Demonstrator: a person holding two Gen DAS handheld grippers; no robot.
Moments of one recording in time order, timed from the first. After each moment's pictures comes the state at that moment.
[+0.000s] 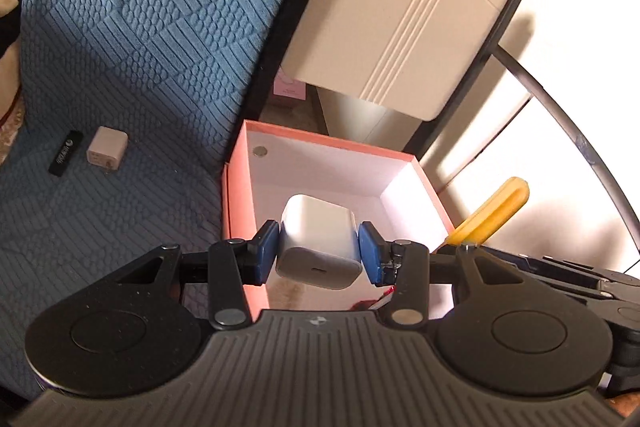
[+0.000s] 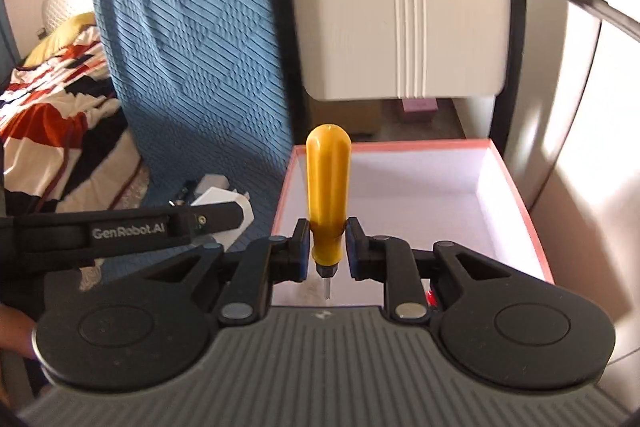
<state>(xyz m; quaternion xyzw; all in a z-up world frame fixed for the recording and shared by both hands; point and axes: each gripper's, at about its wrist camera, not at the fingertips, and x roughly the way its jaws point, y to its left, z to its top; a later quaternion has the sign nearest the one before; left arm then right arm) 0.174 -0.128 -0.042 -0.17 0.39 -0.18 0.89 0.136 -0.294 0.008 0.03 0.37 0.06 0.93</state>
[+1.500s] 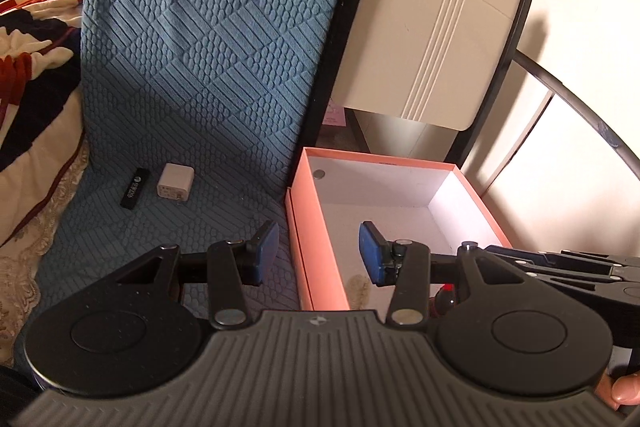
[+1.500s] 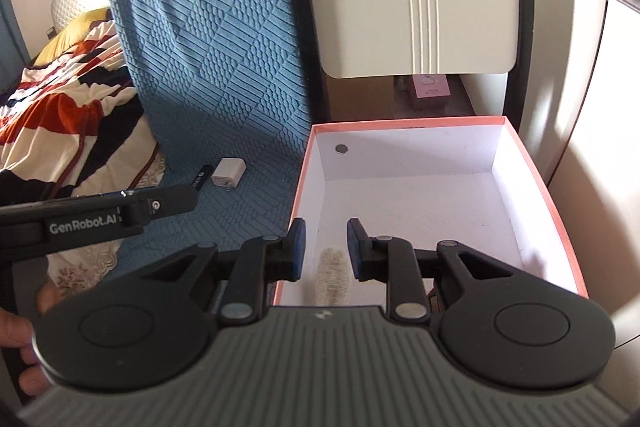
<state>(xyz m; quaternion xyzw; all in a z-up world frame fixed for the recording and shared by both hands) 0.129 -0.084 -0.023 -0.12 0.34 -0.11 0.93 0.116 -0.275 0.000 0.04 0.36 0.09 0.93</state>
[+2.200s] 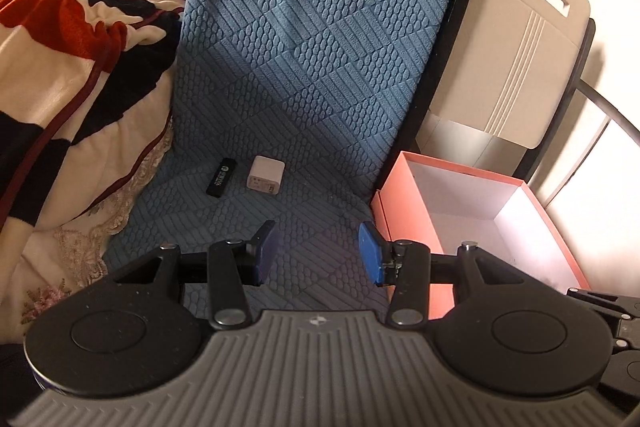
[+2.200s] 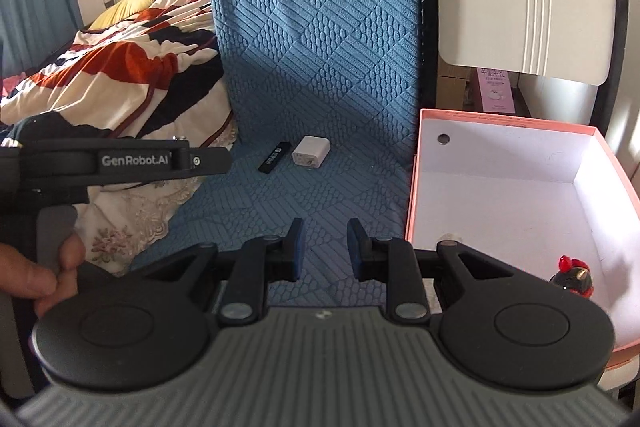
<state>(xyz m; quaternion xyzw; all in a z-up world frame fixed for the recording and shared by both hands) 0.110 -0.004 -0.056 -0.14 0.33 -0.04 0.93 0.093 -0.181 -0.042 0.01 0.34 0.17 0.92</state>
